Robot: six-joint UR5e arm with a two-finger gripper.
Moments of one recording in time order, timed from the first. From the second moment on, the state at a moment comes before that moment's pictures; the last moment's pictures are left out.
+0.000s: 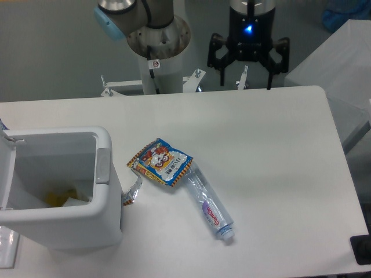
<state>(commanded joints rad) 2.70 -1.57 -1.49 -1.41 1.45 0.88</state>
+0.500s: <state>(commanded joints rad) 2.68 -1.65 -1.49 -1.41 1.45 0.87</state>
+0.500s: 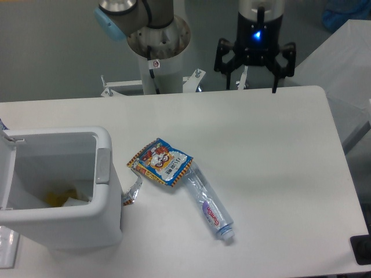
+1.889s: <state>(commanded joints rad) 2.53 -2.17 -1.41 -0.98 1.33 0.20</state>
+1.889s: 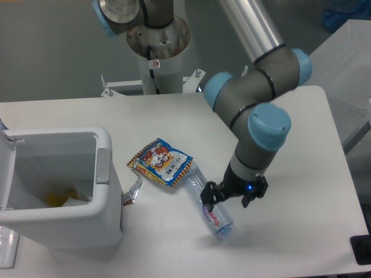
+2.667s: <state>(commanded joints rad) 2.49 -2.25 -1.42 -0.93 1.46 0.11</state>
